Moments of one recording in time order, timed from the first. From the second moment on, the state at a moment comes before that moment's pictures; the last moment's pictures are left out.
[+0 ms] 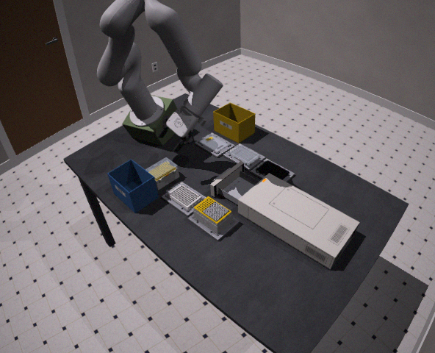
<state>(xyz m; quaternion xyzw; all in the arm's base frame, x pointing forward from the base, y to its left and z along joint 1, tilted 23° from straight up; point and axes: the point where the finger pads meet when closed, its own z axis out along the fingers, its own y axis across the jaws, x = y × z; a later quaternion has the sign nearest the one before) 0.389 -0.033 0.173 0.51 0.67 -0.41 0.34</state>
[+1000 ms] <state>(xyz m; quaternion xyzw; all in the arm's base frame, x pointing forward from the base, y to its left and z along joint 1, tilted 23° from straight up) 0.392 0.026 0.147 0.77 0.49 -0.18 0.35</state>
